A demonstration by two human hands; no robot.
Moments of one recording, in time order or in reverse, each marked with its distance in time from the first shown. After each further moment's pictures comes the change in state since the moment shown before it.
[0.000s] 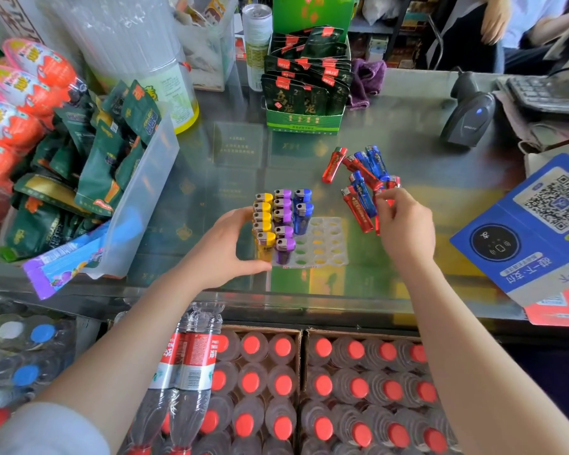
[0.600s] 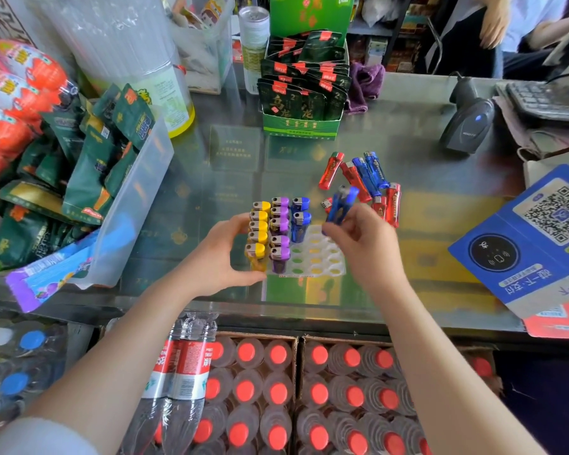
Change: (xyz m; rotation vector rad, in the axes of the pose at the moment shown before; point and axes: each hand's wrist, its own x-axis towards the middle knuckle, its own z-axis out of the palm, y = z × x) left_hand 0.006 -0.006 0.003 -0.097 -0.036 0.026; right_hand -0.034 -0.040 -0.001 0.388 -0.201 -0.132
